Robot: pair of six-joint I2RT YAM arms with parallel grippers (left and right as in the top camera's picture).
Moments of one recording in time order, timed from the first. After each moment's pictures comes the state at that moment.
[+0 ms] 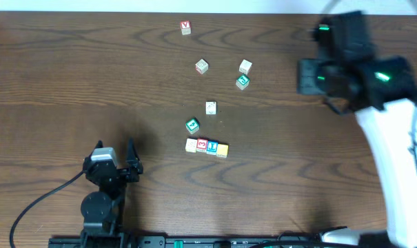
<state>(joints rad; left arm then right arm) -0.05 0.07 0.04 -0.09 -0.08 -0.12 0.20 1.50 1.79 -1.28 0.10 0.21</state>
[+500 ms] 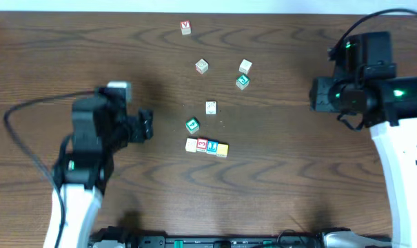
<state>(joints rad) -0.05 1.05 0.86 -0.56 0.24 -0.12 0.12 1.43 1.56 -1.22 0.00 0.18</state>
